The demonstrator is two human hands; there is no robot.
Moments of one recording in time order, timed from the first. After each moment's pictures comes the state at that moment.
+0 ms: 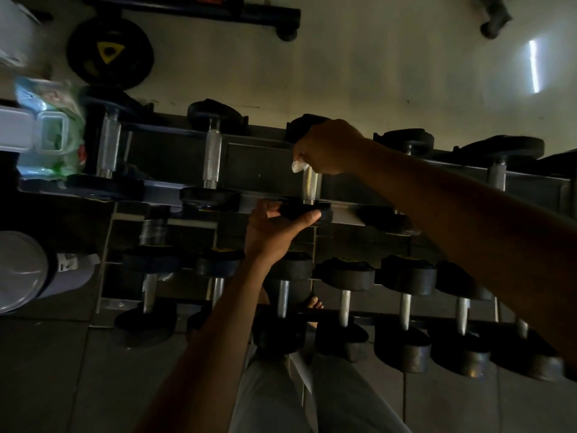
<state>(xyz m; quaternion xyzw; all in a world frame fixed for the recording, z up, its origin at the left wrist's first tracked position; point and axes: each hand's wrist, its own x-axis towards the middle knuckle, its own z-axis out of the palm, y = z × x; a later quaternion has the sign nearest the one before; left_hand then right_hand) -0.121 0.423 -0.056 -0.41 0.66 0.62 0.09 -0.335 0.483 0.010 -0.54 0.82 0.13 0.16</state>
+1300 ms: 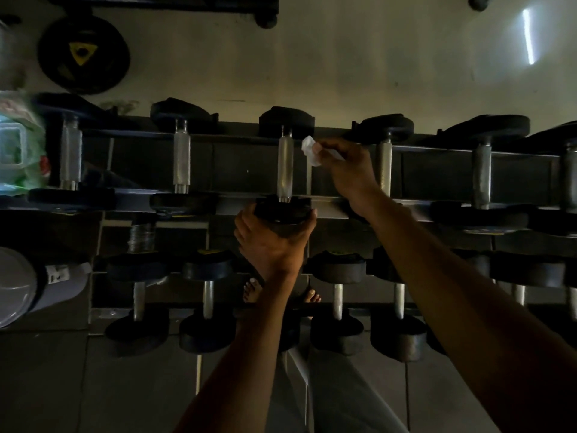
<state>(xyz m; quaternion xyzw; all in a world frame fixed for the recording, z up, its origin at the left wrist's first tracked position) -0.130 0.497 -0.071 -0.48 0.78 0.37 -0.14 -0.299 0.576 -0.034 -0.04 0.82 -0.53 0.22</state>
